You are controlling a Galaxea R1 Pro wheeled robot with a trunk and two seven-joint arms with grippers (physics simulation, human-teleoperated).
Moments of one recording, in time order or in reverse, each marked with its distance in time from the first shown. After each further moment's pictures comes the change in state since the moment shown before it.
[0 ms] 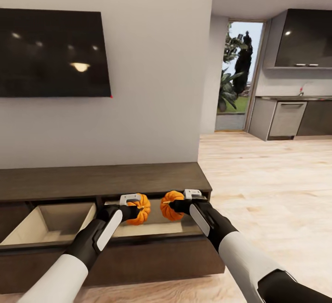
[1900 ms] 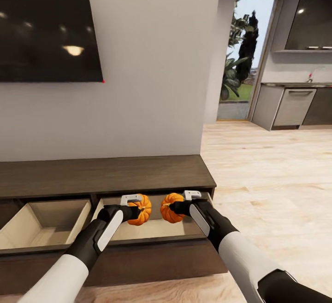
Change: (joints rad) left arm 0.000 -0.001 -0.011 0.000 0.006 0.003 -0.001; right arm 0.000 0.000 0.001 -0.001 0.000 0.043 -0.001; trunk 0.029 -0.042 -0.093
